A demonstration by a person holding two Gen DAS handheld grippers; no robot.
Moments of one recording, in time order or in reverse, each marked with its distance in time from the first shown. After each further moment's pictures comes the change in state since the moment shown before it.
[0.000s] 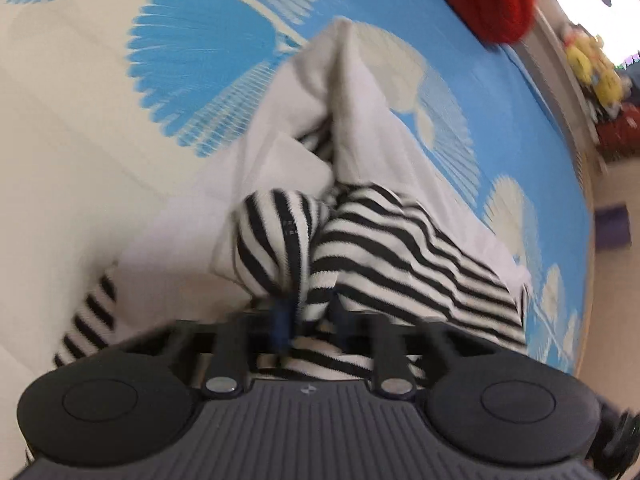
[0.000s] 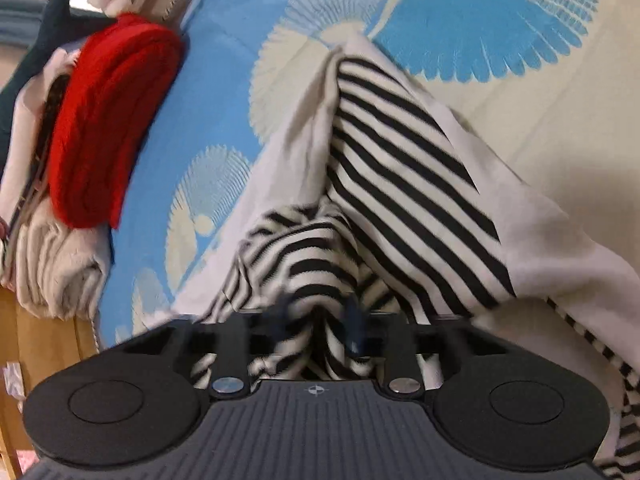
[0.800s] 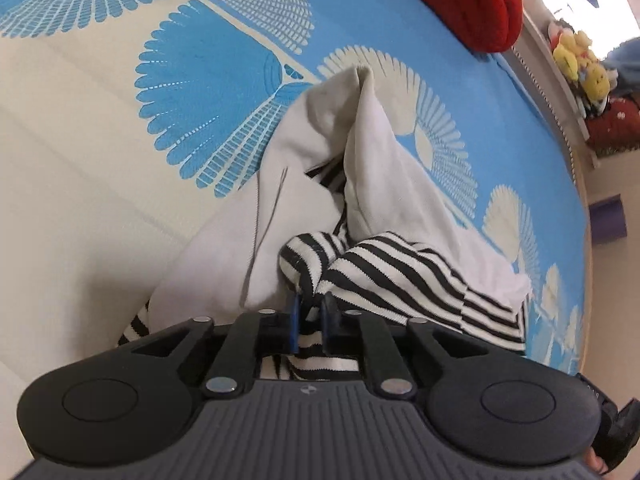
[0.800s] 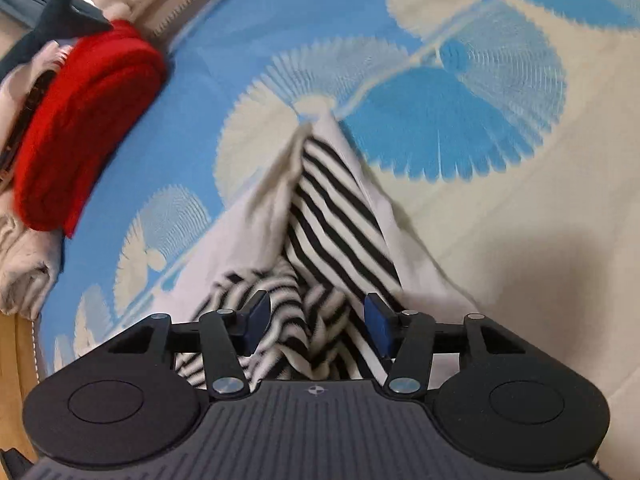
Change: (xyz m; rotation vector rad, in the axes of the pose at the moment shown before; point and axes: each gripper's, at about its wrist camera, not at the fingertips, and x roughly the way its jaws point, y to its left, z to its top) left arm -0.016 0.025 0.004 0.035 -0.044 0.014; right arm -0.021 -0.006 0.023 -0.125 -0.090 -0.181
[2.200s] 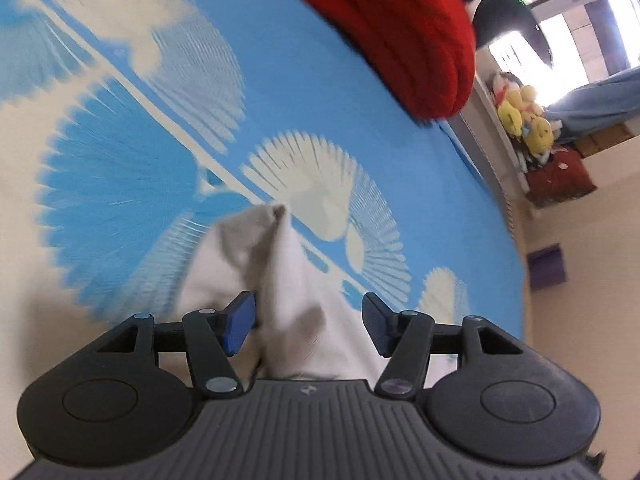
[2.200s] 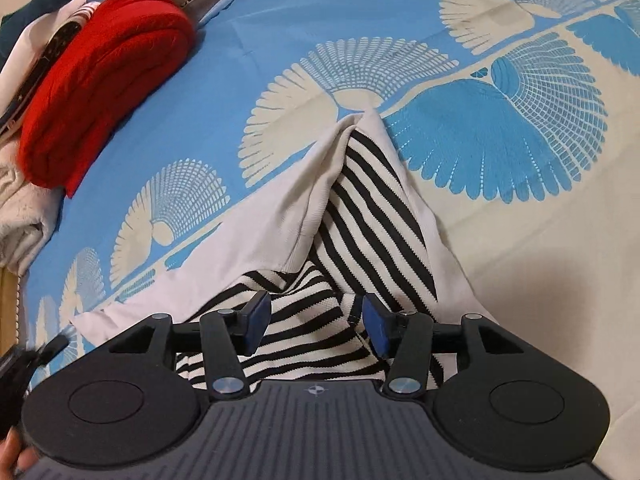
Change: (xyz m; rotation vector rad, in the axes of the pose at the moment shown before) left arm 0.017 -0.017 0.086 -0.032 -0.105 -0.260; right arm 0.004 0.034 0.005 -0.157 -0.005 -0.024
